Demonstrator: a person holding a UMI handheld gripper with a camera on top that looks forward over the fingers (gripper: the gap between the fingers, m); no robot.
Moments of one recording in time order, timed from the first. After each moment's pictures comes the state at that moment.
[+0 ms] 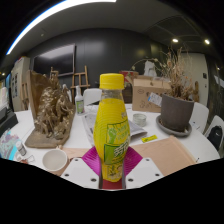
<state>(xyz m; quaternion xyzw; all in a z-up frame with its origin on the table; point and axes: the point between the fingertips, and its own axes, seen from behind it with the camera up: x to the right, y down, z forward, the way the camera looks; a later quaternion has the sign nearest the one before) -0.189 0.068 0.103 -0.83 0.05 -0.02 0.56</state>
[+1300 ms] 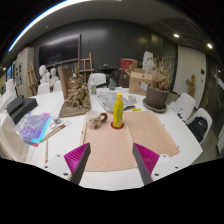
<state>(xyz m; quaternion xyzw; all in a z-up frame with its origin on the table) -0.269 -0.294 0.208 -0.88 0.04 -0.03 0.47</state>
